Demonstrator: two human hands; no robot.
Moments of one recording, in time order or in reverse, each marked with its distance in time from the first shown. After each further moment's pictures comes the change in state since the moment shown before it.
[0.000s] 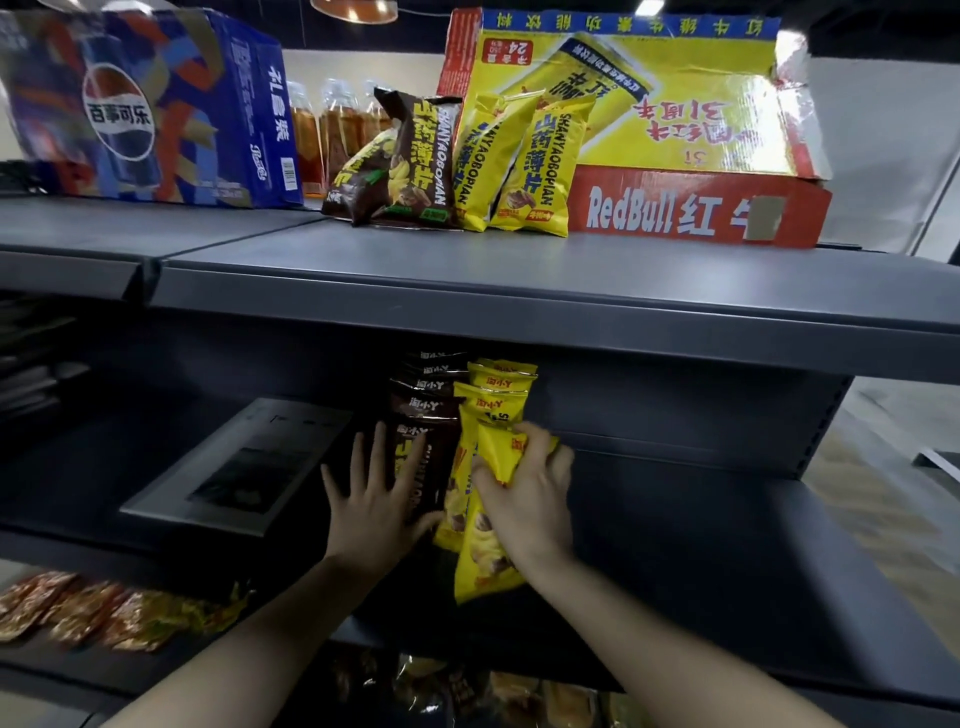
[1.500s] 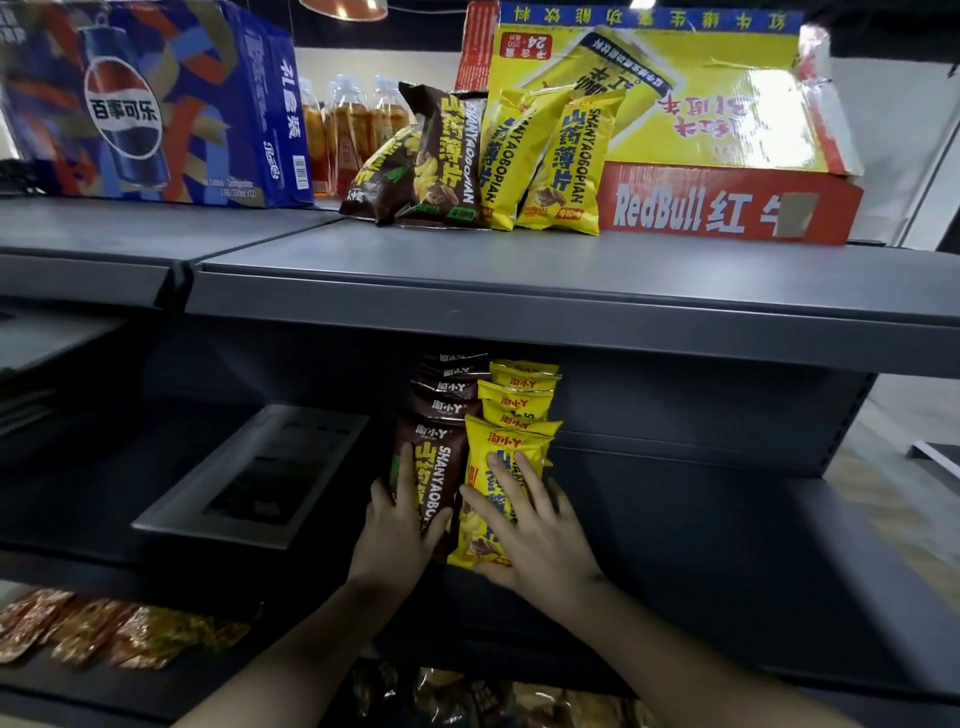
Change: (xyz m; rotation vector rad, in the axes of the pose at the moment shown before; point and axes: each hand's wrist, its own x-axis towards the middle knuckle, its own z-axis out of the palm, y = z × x) left_hand -0.009 -0.012 0.023 -0.555 -0.031 -0.140; right_hand -0.005 0.049 0.032 -0.905 -0.097 -0.778
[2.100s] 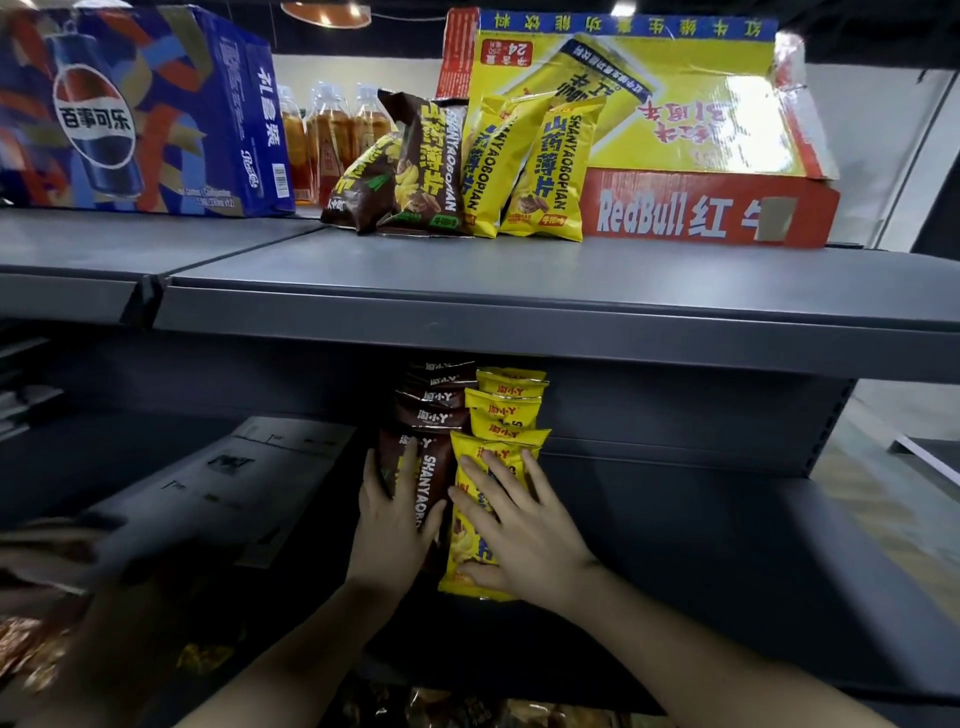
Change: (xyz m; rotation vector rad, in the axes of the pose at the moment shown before) left_hand 0.016 0.013 -0.001 -0.003 0.092 0.057; right_hand 0.015 0.013 -0.001 -0.084 0.038 -0.170
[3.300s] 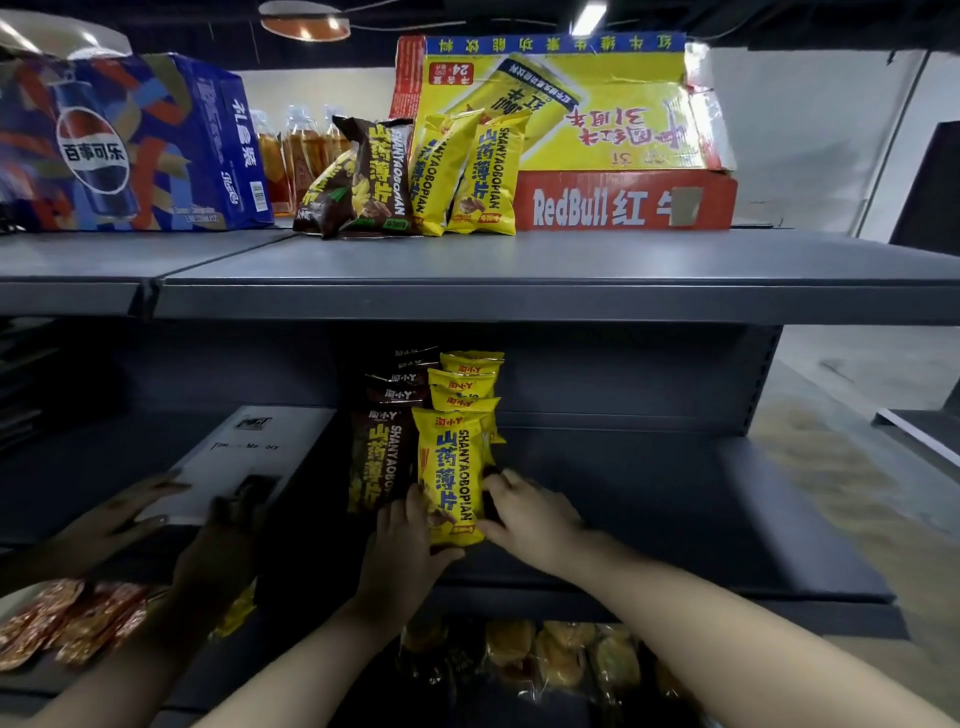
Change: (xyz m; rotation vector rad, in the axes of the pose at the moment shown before) left_hand -0.071 0.056 0.002 0.223 -0.224 -0.058; right_hand -0.056 0.013 -0.049 0.473 -0.350 0.305
